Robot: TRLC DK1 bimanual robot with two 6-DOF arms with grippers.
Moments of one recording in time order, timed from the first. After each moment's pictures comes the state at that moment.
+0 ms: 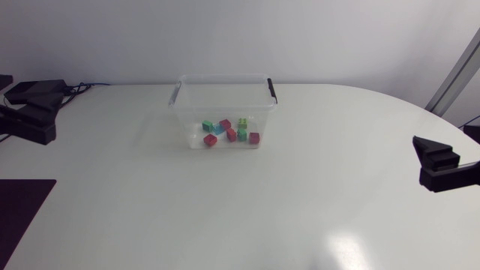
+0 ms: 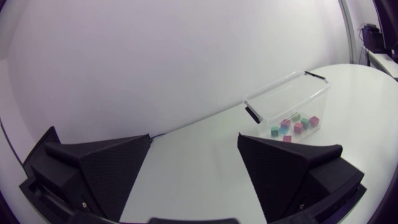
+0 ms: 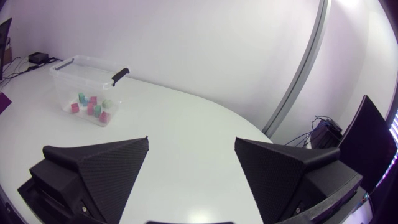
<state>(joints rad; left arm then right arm) 0.03 0.68 0.74 -0.28 -0.03 0.42 0.15 0.47 0.65 -0.54 0.24 -0.22</state>
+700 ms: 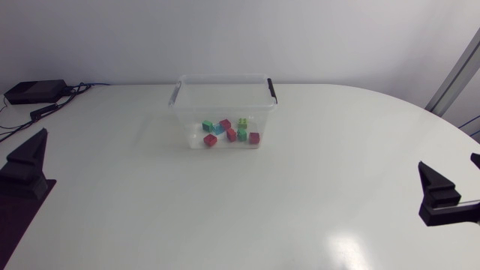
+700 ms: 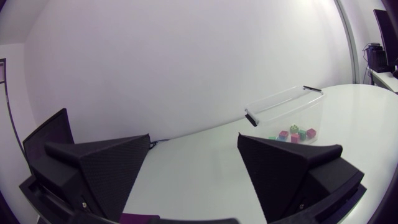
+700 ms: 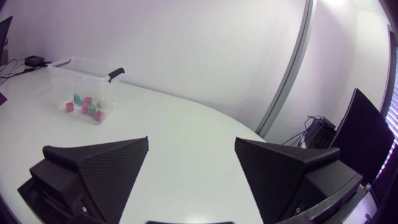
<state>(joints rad) 0.05 0.25 0.47 -0.29 -0.03 0.34 0.12 0.17 0.45 -0.54 0.24 -0.24</state>
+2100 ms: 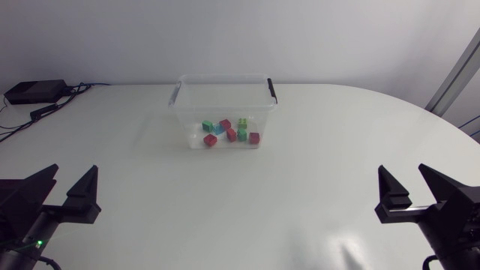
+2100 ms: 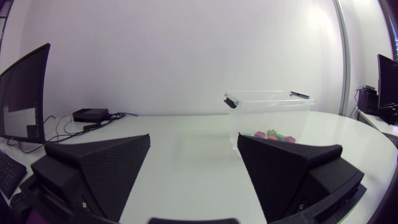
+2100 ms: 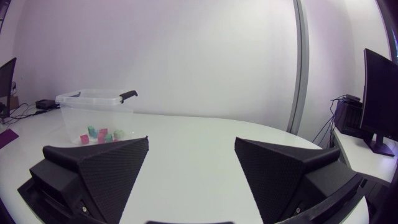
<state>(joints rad) 0.01 0.06 0.04 -0.04 0.01 0.03 0.01 0.06 0.03 -0.03 0.01 -0.03</state>
